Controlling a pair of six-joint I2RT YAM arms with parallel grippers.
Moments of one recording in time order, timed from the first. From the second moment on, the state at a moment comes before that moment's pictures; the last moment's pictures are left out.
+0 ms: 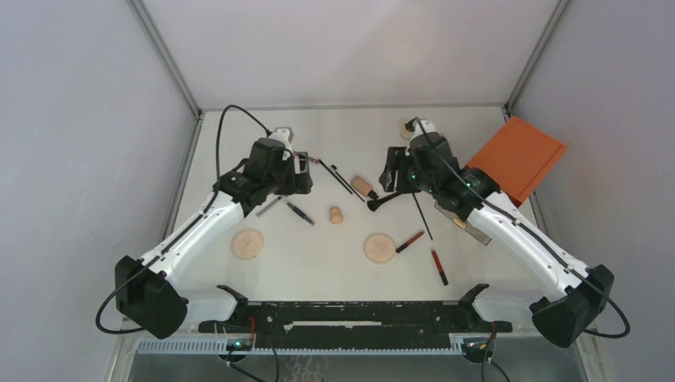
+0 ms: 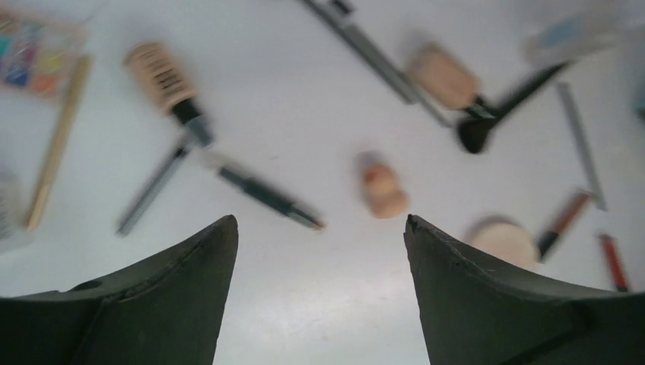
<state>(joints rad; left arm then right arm) -0.51 1.26 1.11 -0.52 -0.04 -0.37 0.60 1.18 1.24 -0.69 0.11 0.47</state>
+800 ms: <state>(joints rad) -0.15 1.78 1.25 -0.69 -0.32 -0.39 0.66 1.25 1.19 -0.61 0.12 0.48</state>
